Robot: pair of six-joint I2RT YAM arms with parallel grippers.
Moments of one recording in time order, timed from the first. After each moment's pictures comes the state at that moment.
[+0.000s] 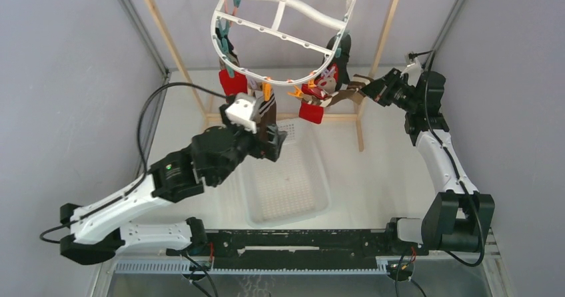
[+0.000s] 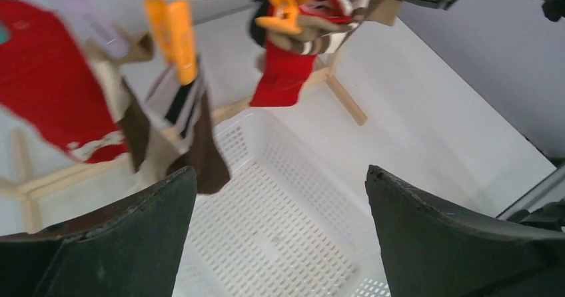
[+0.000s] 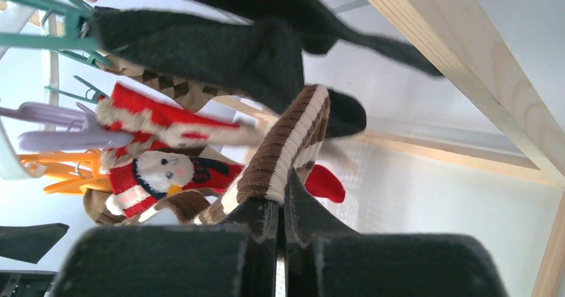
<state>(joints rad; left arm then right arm) -1.17 1.06 1.31 -0.49 -0.58 -0.23 -0.08 1.29 1.02 0.10 -0.76 0.76</state>
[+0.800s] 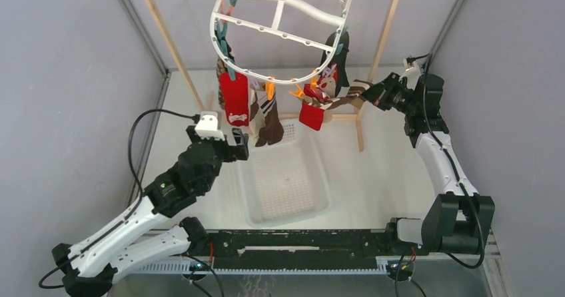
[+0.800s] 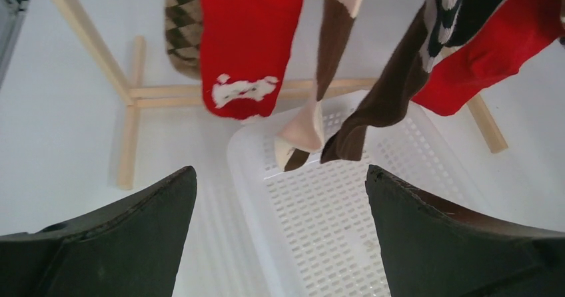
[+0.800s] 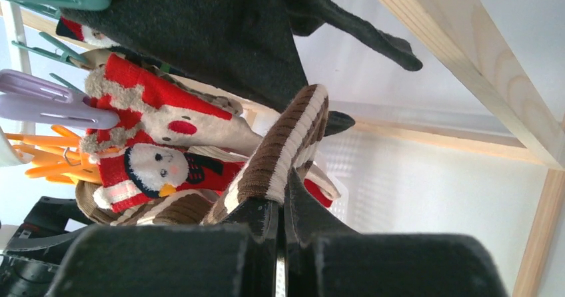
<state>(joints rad) -0.87 0.69 0.82 -0.40 -0.68 -0.30 -0.08 1.28 1.01 0.04 -0.74 0.71</state>
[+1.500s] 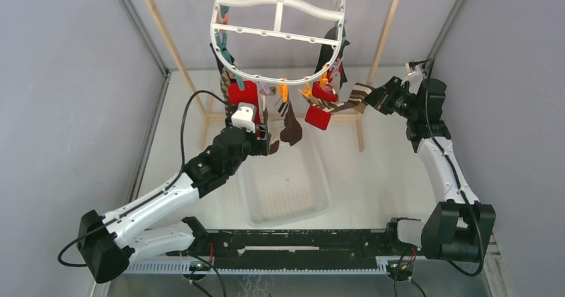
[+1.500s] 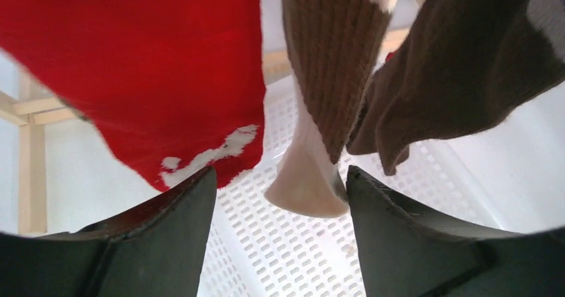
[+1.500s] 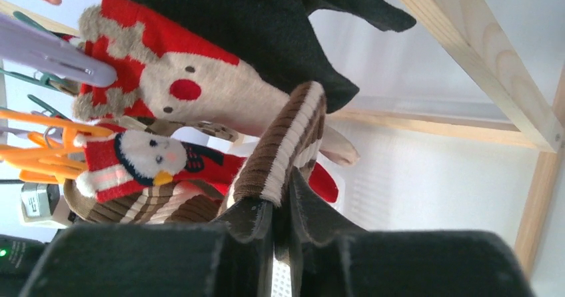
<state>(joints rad) -0.80 0.99 0.78 -0.12 -0.44 -0.26 -0.09 1.24 0.96 0.03 -0.74 0.71</state>
